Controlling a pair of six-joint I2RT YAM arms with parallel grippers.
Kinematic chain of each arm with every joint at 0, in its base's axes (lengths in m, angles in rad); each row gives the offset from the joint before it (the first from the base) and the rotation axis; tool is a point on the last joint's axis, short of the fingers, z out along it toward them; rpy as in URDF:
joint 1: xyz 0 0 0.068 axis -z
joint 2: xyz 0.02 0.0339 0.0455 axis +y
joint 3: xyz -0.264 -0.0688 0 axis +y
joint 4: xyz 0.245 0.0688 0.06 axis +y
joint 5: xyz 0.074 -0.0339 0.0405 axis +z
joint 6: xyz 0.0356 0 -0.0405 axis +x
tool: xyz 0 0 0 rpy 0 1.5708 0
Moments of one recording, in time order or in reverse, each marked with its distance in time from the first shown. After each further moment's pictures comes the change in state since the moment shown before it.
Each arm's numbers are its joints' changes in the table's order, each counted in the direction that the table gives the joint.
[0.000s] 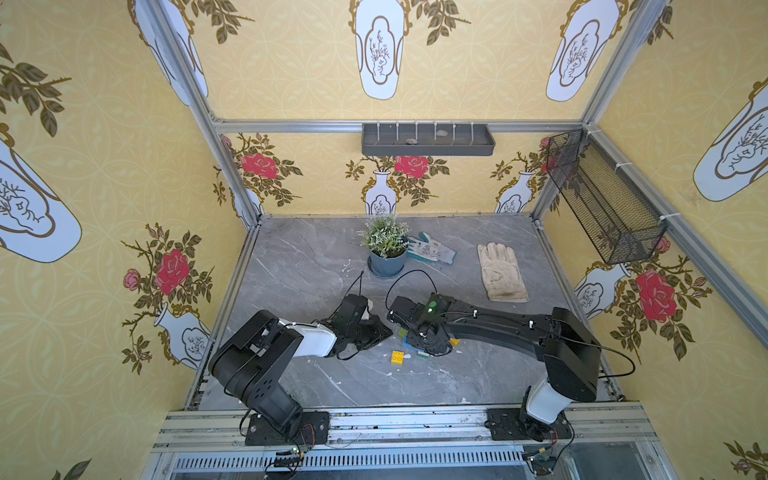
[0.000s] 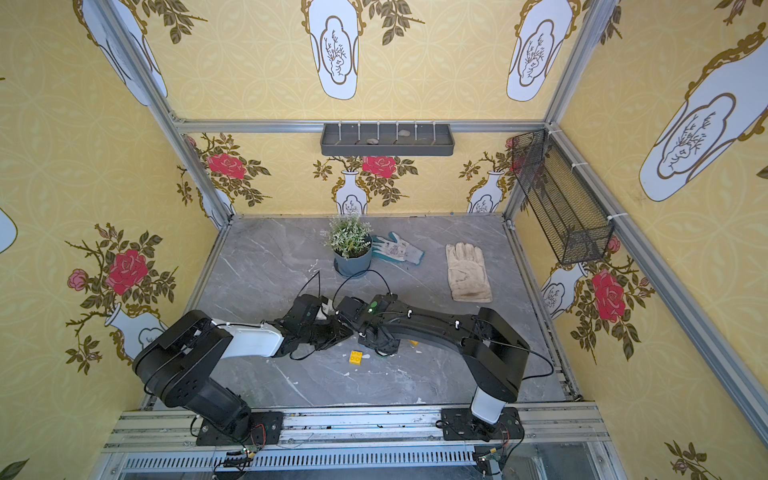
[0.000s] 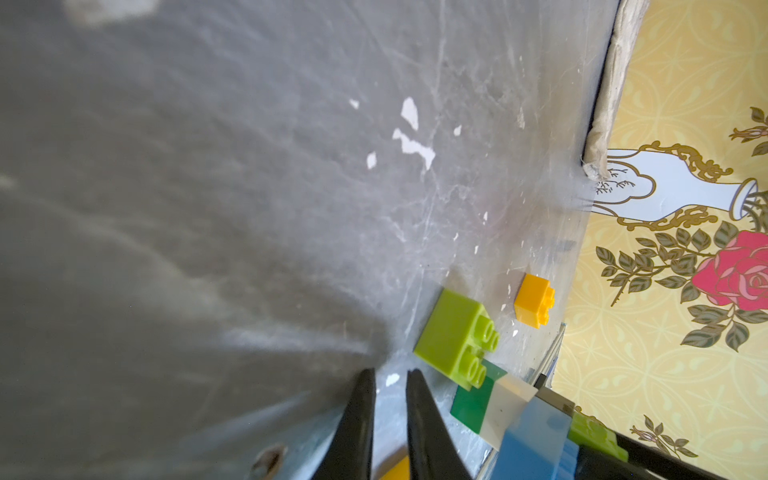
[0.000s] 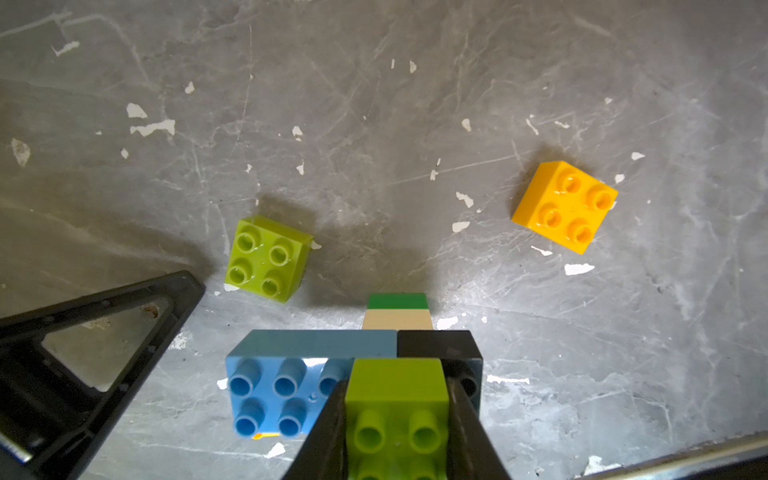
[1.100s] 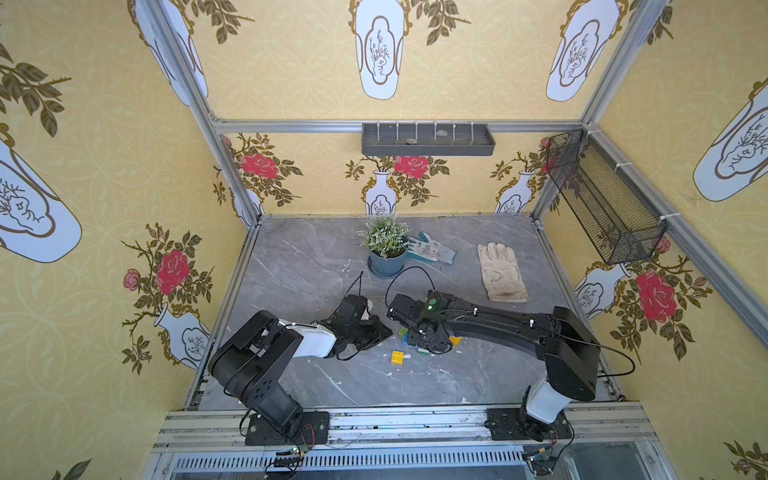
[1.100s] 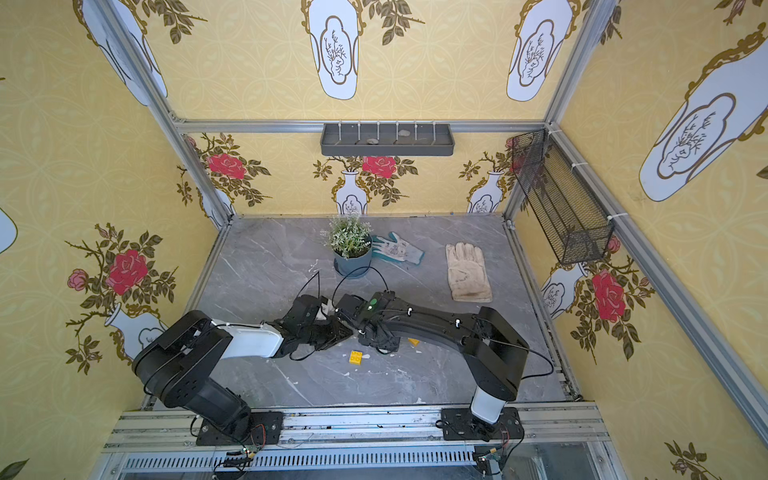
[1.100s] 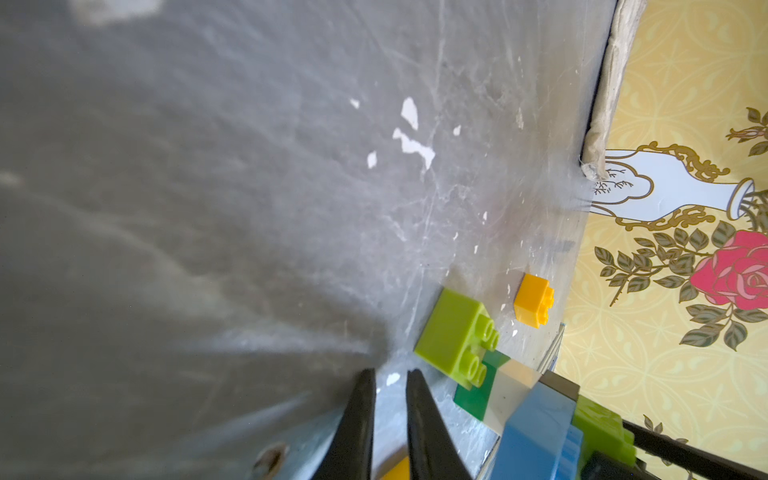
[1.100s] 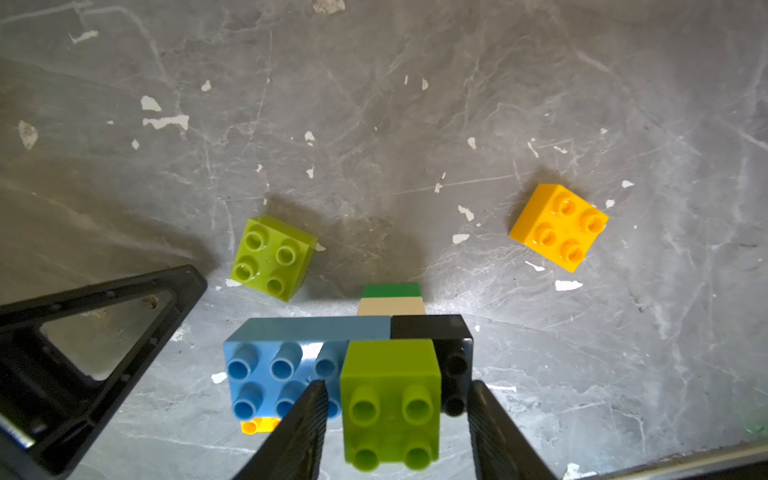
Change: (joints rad) left arm -0.002 -0.002 0.008 -0.012 0.002 -0.001; right arm -0.001 -0.028 -0.043 0.029 -0.016 -0.063
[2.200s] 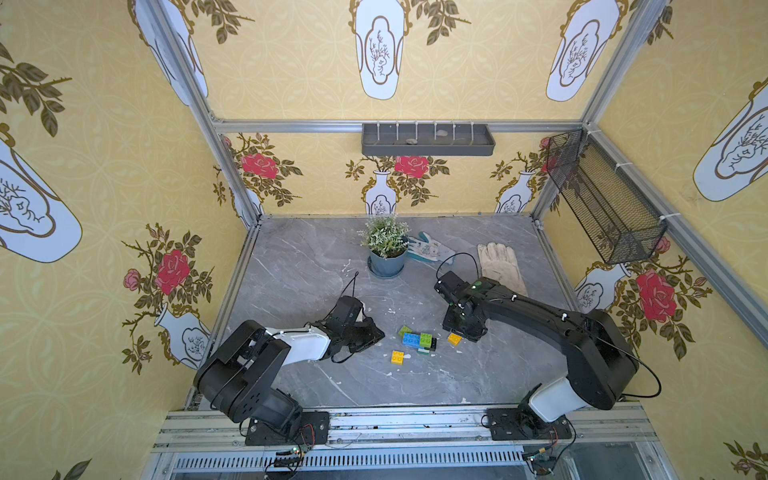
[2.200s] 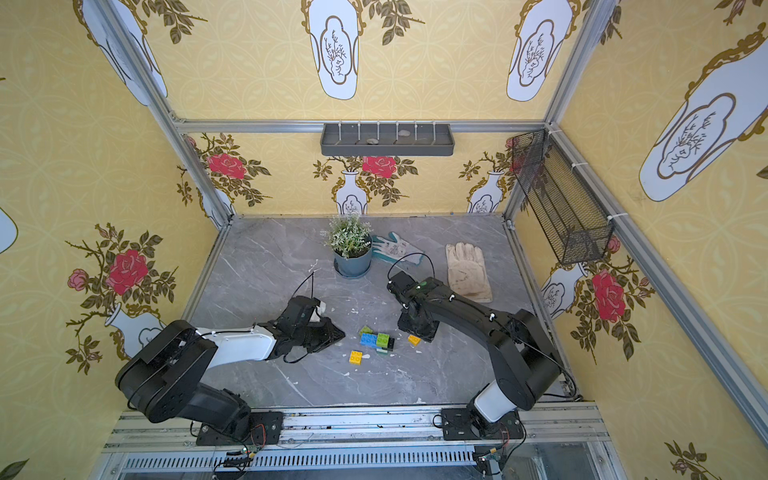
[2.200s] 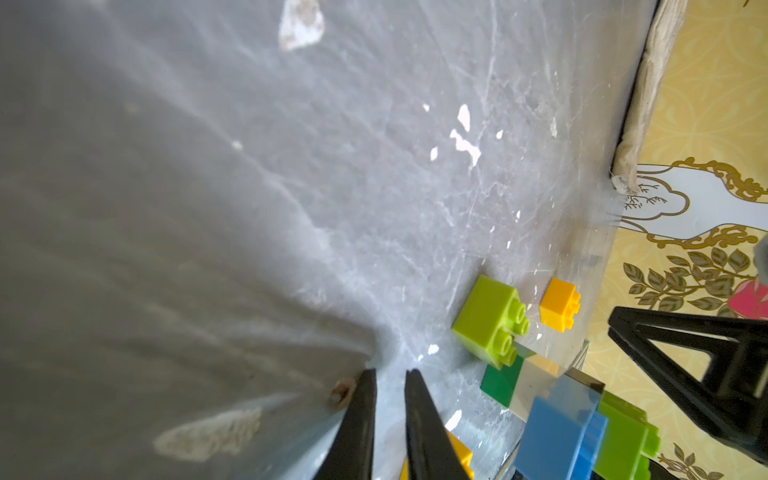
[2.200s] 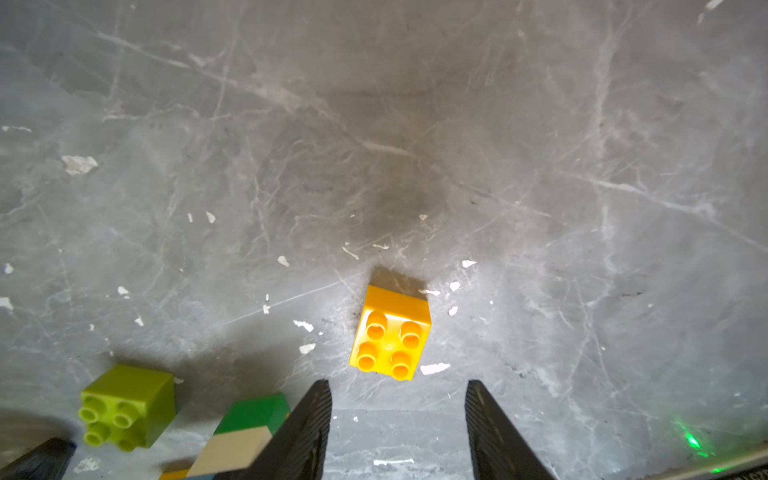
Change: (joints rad) left arm -0.021 -0.092 0.019 0.128 0.050 0.024; right arm 0.383 -0.143 0.235 -0.087 0.140 -0.153
